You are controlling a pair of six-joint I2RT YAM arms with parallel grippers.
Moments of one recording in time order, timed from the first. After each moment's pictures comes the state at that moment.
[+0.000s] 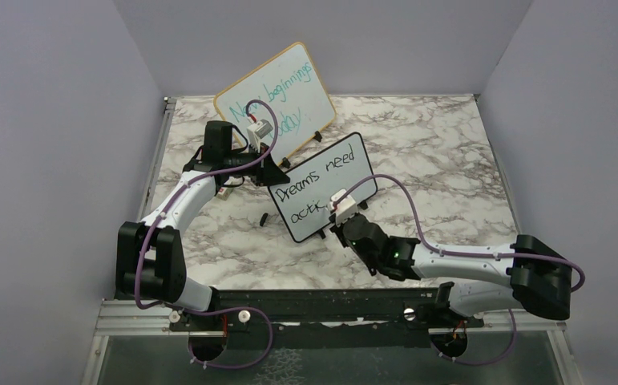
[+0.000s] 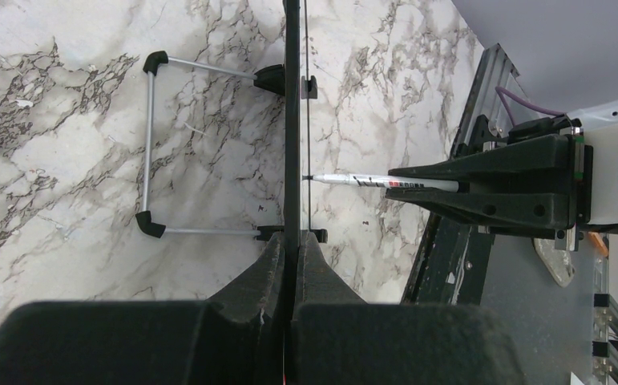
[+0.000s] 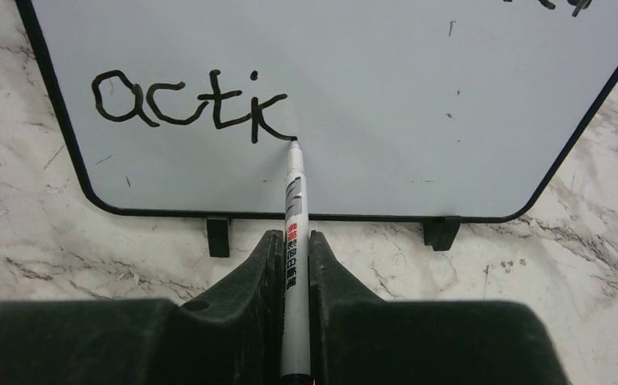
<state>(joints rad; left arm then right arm) -0.18 1.46 1.02 -0.23 1.01 -0.04 1.15 1.26 0.58 0.22 0.60 0.04</state>
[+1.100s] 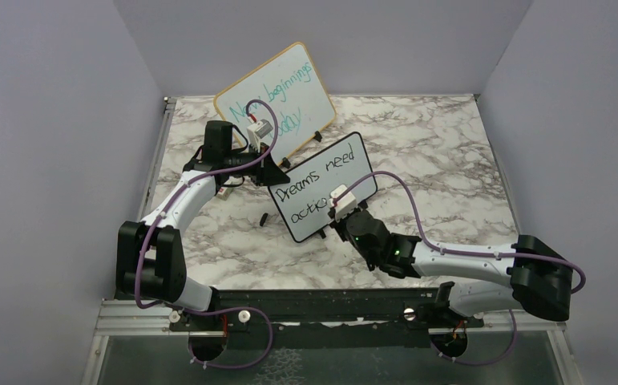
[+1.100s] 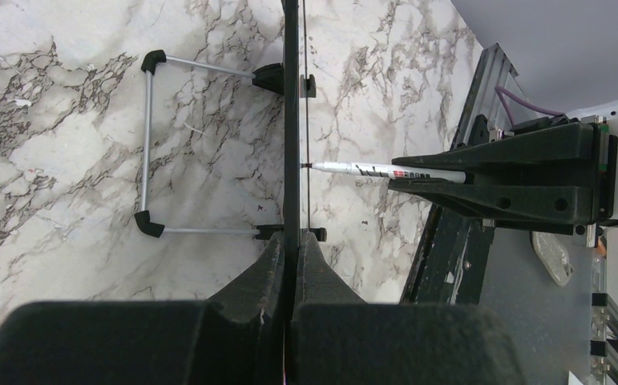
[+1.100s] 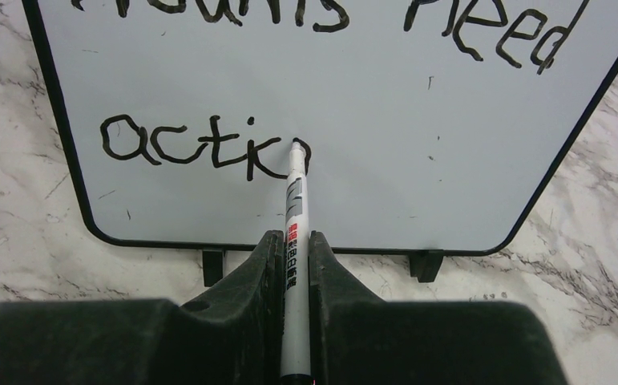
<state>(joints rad) -0.18 1.46 1.02 -0.24 1.02 -0.04 1.12 1.26 0.59 0.29 0.58 -0.03</state>
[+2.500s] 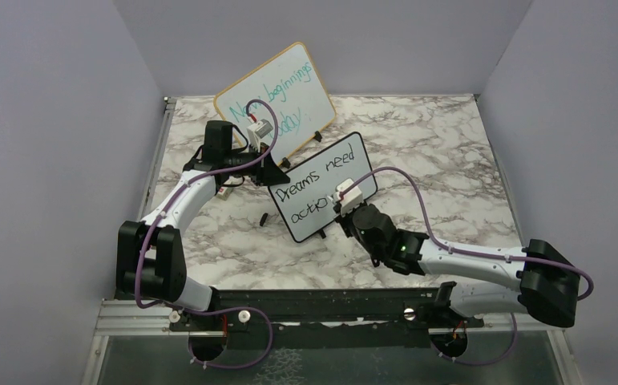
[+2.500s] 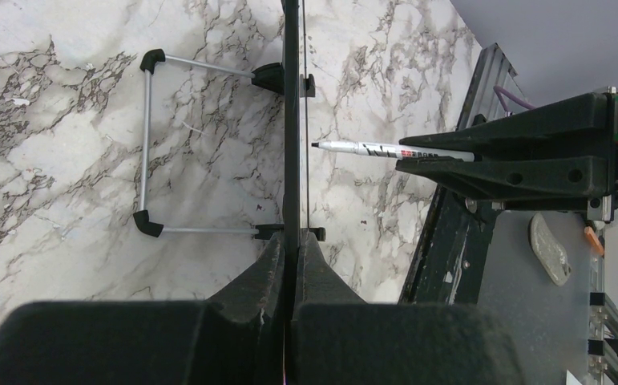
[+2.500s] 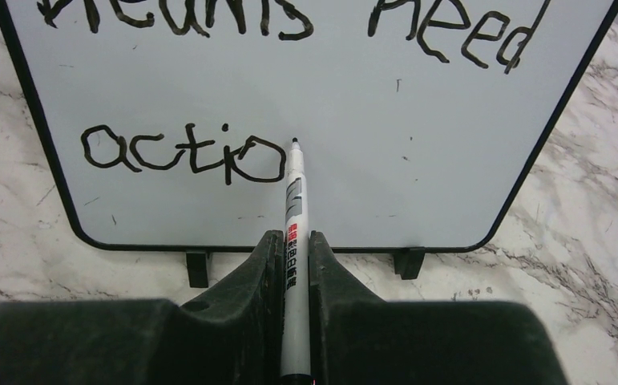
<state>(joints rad) -0.18 1.47 1.03 -0.24 1.02 -0.04 1.08 1.21 0.60 0.23 0.54 -0.03</state>
